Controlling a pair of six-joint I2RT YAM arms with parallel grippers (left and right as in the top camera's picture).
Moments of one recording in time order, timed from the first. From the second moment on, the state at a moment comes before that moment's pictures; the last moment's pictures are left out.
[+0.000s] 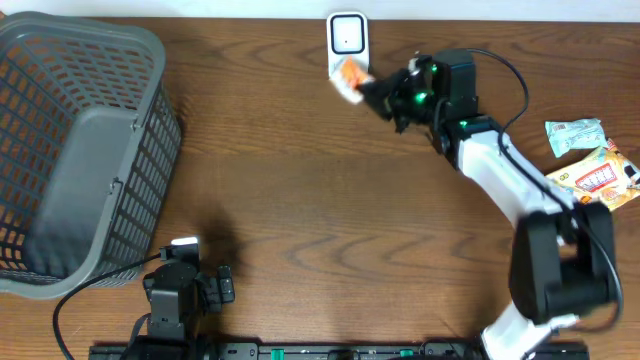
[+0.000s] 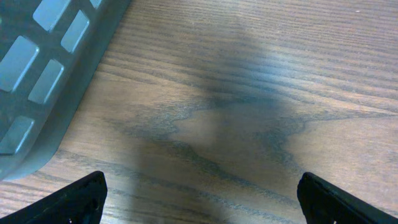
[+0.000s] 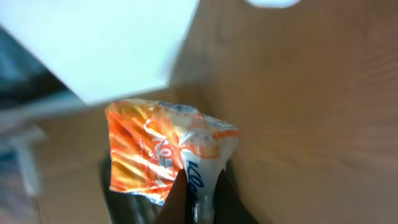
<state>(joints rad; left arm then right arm) -0.13 0.19 0.24 -0.90 -0.17 -0.17 0.21 1.87 1.22 0.19 -0.68 1.37</state>
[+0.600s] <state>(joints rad) -0.13 0.19 0.24 -0.90 -0.17 -0.17 0.19 2.38 1.72 0.34 -0.79 1.82</state>
